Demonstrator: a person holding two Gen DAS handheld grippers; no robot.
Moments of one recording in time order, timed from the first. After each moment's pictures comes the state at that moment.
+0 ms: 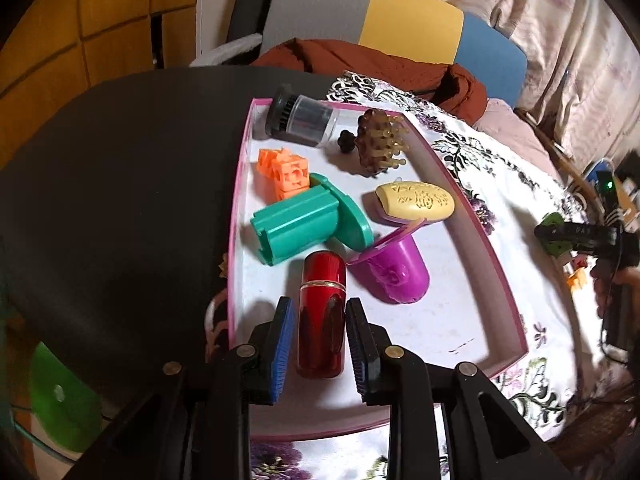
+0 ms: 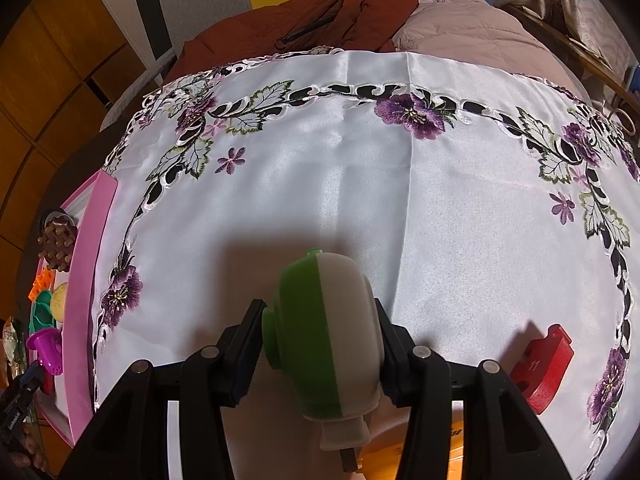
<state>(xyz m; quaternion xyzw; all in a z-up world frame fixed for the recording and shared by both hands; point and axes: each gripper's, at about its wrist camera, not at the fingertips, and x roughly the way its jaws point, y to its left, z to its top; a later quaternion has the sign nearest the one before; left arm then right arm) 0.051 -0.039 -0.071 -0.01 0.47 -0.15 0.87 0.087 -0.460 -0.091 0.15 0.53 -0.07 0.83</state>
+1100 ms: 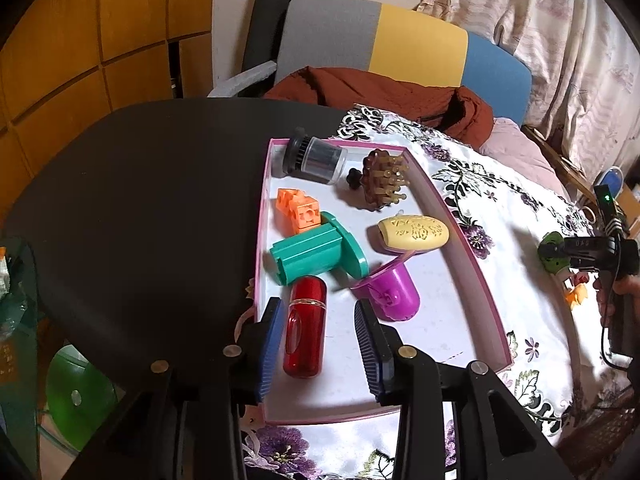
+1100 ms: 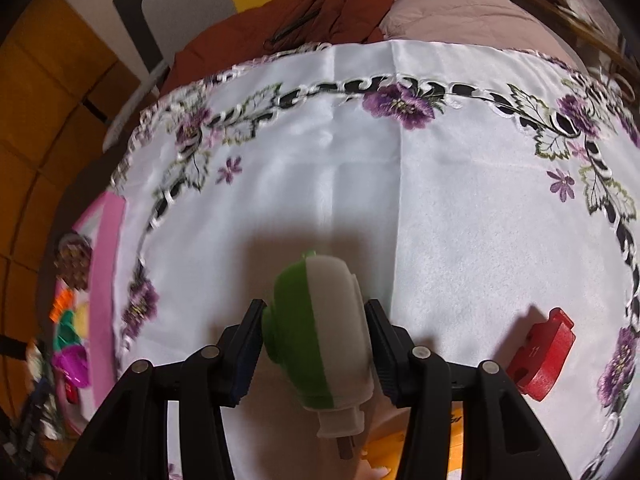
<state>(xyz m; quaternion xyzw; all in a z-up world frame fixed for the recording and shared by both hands) 0.039 -0.035 -0.040 -0.01 0.43 -0.12 0.89 0.084 -0.468 -0.087 0.18 0.54 -0.07 0.82</state>
